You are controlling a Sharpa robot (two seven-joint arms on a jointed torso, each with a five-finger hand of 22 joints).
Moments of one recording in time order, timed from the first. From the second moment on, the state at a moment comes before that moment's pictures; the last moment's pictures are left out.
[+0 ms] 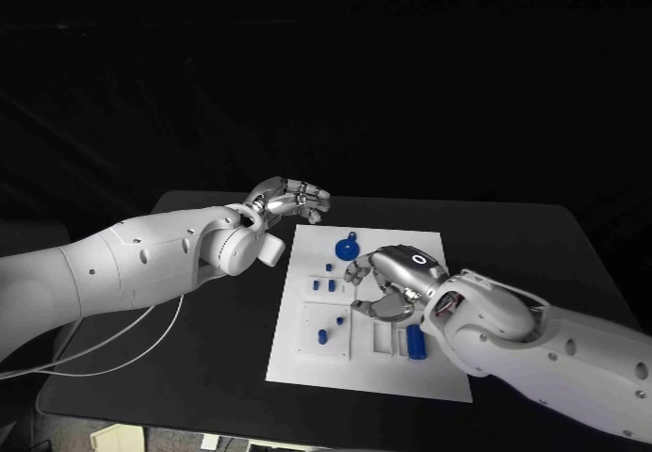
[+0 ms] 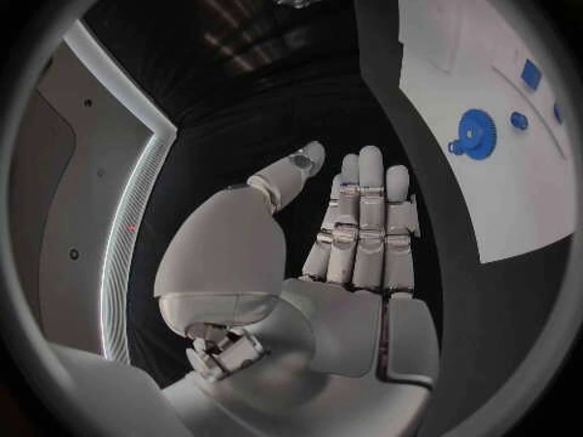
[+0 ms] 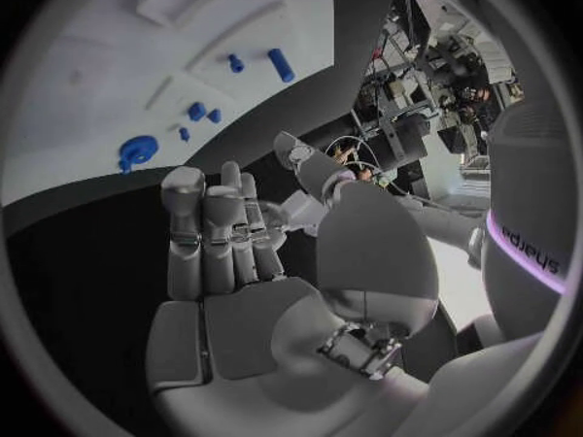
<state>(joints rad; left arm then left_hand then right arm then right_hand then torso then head) 1.26 -0.75 -0.11 1.28 -0.19 -0.24 0.28 1.13 -0.14 0.61 -0.25 0.06 0.87 0.17 0.25 0.52 1.26 0.10 0.09 0.20 1.07 0.02 0.73 0.33 0.02 0.78 -0.08 0.70 1.20 1.07 -0.72 -0.02 1.65 -1.65 -0.40 -0.11 1.09 -0.28 0.66 -0.24 0.15 0.89 0.17 0.33 0.40 1.18 0.09 0.11 0.20 1.29 -0.02 1.21 0.67 0.15 1.30 -0.05 0.89 1.31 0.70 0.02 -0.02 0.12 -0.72</state>
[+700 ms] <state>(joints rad) 1.26 -0.75 -0.11 1.28 -0.19 -0.23 0.28 1.13 -0.14 0.61 -0.25 0.06 0.87 0.17 0.25 0.52 1.26 0.10 0.09 0.20 1.07 0.02 0.73 0.33 0.02 0.78 -0.08 0.70 1.20 1.15 -0.92 -0.04 1.64 -1.13 -0.08 -0.38 0.97 -0.25 0.71 -0.02 0.05 0.92 0.10 0.35 0.49 1.15 -0.01 1.03 1.06 1.29 -0.11 1.32 0.76 0.20 1.31 -0.07 0.92 1.31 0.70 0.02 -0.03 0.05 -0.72</state>
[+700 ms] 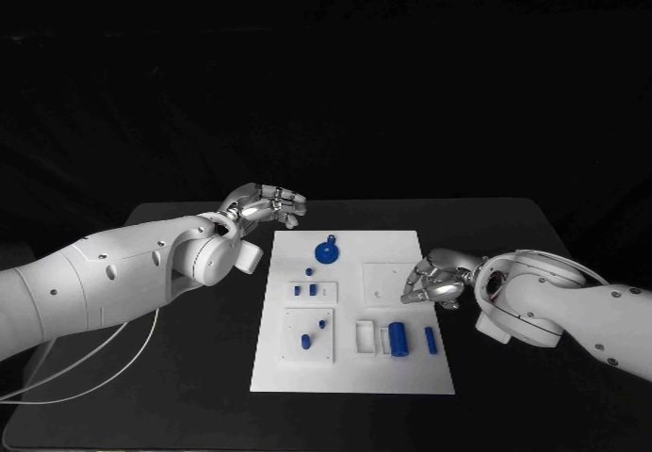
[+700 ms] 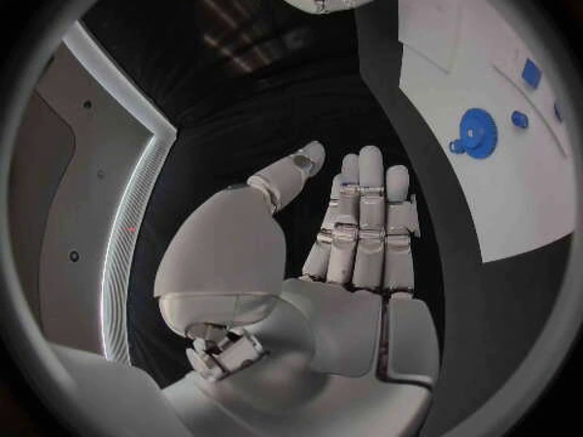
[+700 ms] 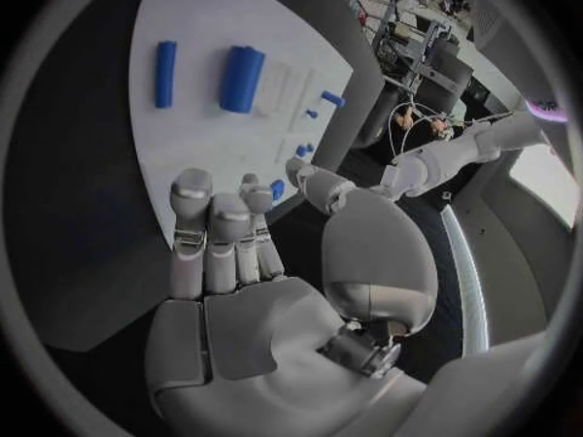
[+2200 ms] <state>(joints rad) 1.26 -0.75 -0.11 1.29 -0.19 -0.23 0.28 1.12 -0.14 0.60 -0.25 0.06 0.87 0.17 0.26 0.52 1.26 0.10 0.09 0.20 1.07 0.02 0.73 0.34 0.02 0.78 -0.08 0.70 1.20 1.10 -0.81 -0.14 1.60 -1.06 -0.05 -0.56 0.83 -0.28 0.68 0.12 0.05 0.92 0.10 0.37 0.57 1.15 -0.02 1.12 1.16 1.29 -0.12 1.35 0.85 0.18 1.30 -0.09 0.99 1.31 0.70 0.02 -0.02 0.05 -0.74</state>
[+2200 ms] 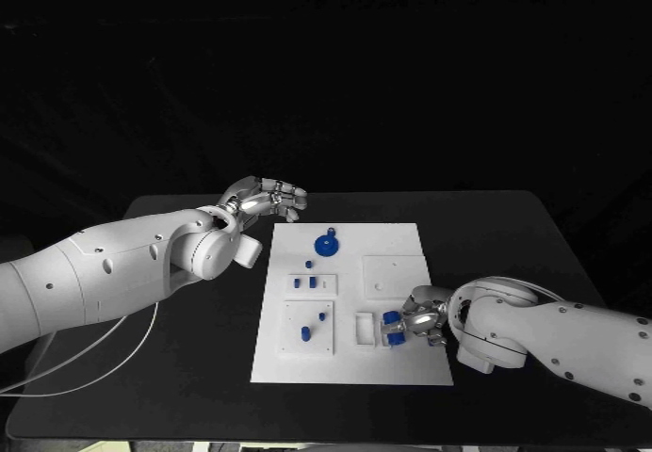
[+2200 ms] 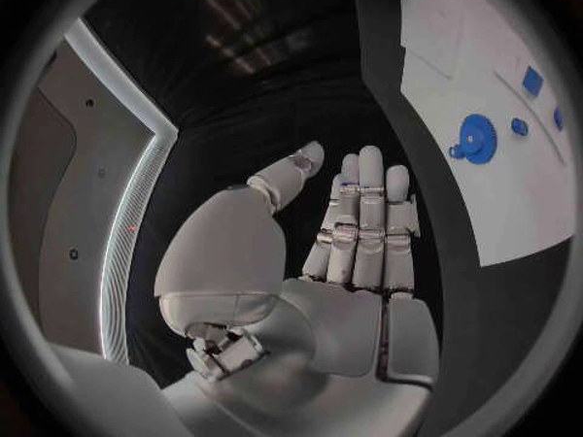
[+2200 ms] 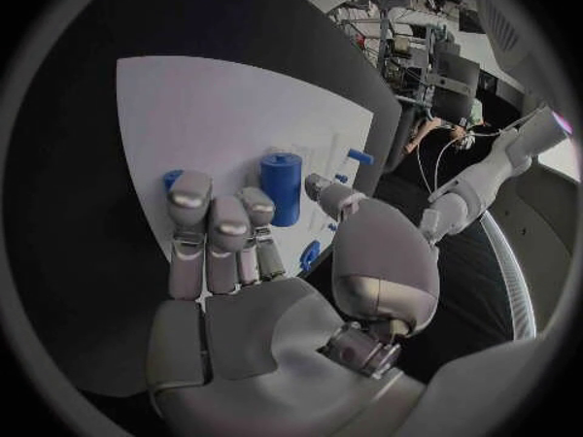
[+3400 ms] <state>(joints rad) 1.26 -0.75 -0.11 1.30 -0.19 -0.23 0.28 1.12 -0.14 0.60 -0.25 0.06 0.87 0.17 0.26 0.52 1.26 0.10 0.09 0.20 1.07 0.02 0.72 0.34 0.02 0.78 -0.08 0.70 1.20 1.14 -0.85 -0.14 1.68 -1.03 -0.13 -0.56 0.82 -0.19 0.77 0.01 0.04 0.99 0.06 0.35 0.55 1.14 -0.03 1.10 1.16 1.29 -0.12 1.34 0.87 0.18 1.29 -0.08 1.02 1.31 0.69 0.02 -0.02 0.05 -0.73</state>
